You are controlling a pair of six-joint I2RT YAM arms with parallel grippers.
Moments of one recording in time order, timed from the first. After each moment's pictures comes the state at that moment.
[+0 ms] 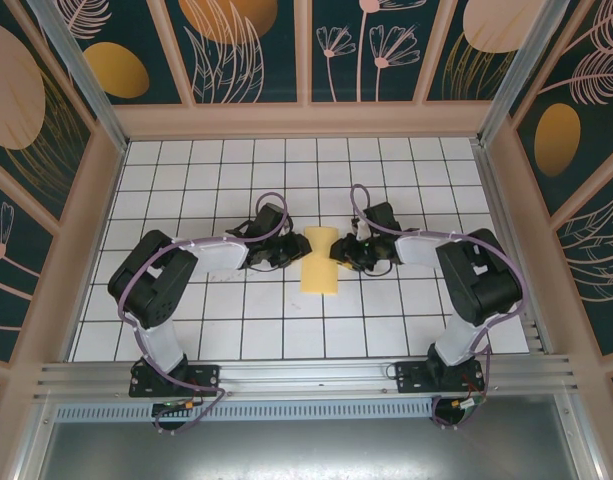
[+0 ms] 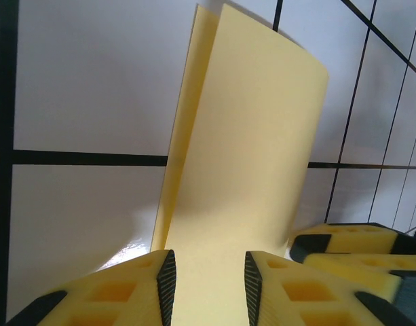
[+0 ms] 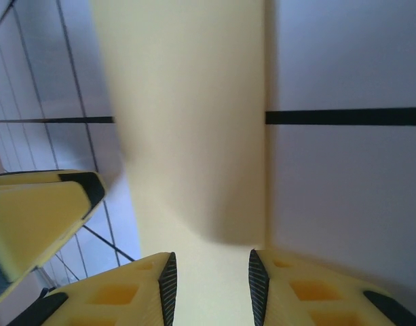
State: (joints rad) left arm -0.64 1.81 0.93 -0.01 0.31 -1.04; right arm 0.44 1.71 0.80 -0.08 -0.59 0.72
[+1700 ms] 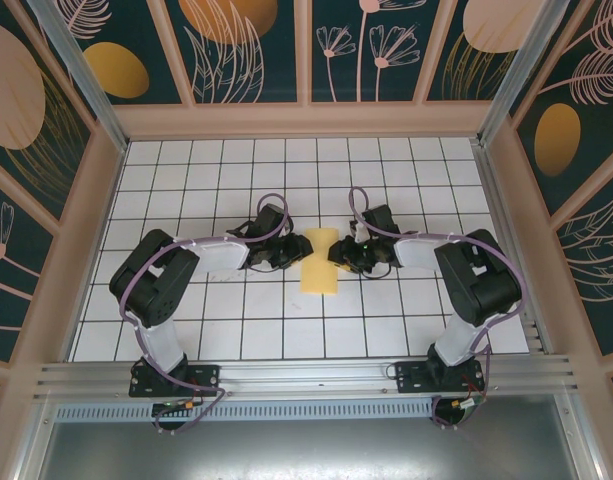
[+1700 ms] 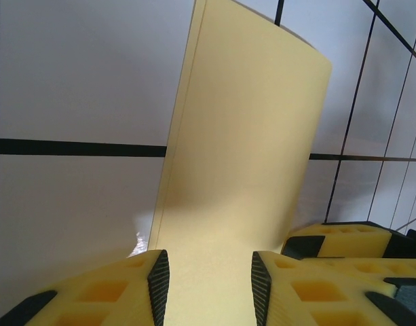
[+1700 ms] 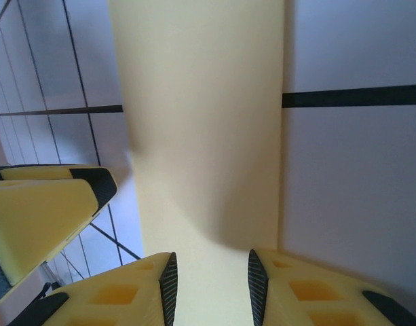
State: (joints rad) left arm -0.64 1.82 0.93 -0.01 0.33 -1.04; right arm 0.45 1.72 0.77 -0.04 -0.59 0.74
